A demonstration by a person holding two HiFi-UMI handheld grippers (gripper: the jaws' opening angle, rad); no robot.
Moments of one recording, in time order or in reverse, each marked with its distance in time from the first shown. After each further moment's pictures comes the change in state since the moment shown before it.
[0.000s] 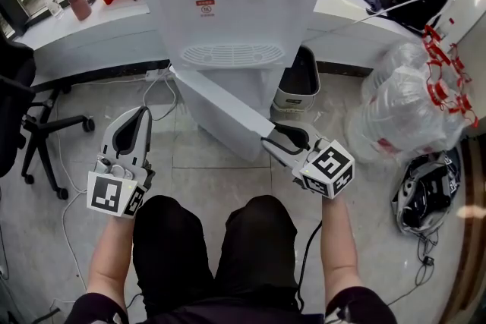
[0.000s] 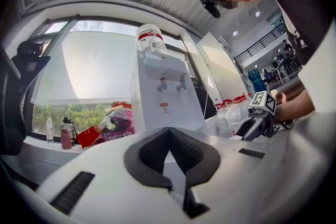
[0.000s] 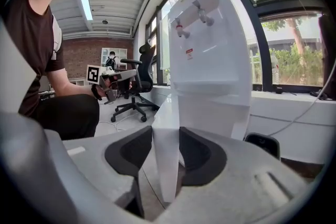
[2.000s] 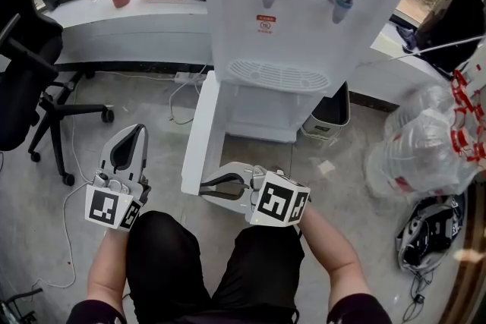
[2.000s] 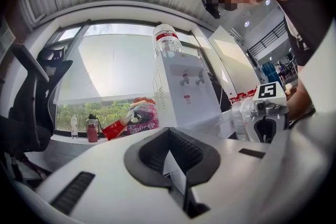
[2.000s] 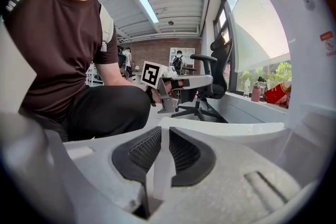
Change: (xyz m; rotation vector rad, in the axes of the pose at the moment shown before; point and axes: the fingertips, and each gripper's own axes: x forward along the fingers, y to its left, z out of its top) left arm -0.061 0.065 -0.028 -0.011 0.043 0.166; right arm 0.109 0.194 0.041 -0.372 -0.009 0.721
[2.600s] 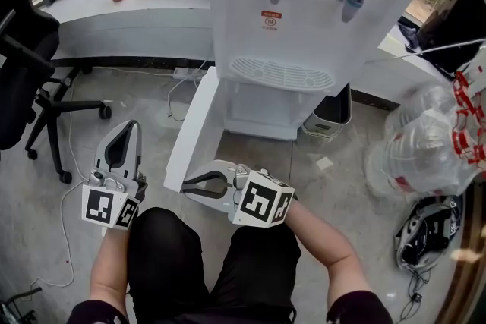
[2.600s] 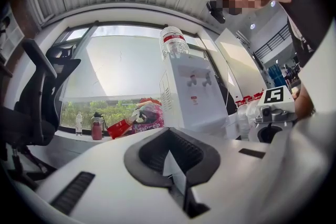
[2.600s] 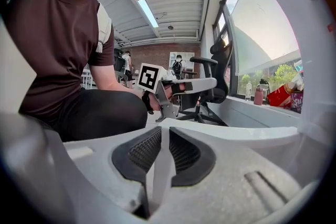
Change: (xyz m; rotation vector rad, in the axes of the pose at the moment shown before) left arm 0.000 0.018 -0.006 -0.039 -0.024 0.052; right arm 0.033 -0.010 0.012 -0.012 -0.054 -0.002
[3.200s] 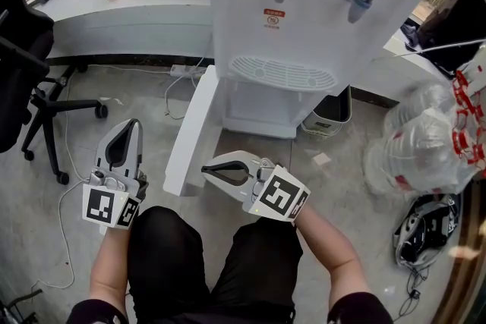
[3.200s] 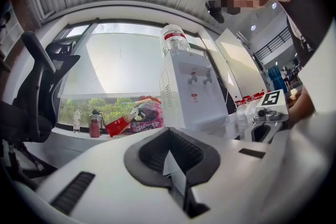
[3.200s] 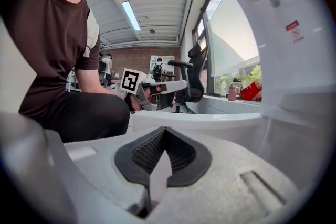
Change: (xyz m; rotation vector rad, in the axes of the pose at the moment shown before) left arm 0.010 0.002 -0.010 -0.014 0.008 -0.016; right arm -0.034 -0.040 -0.020 0.120 -0.053 -0.211
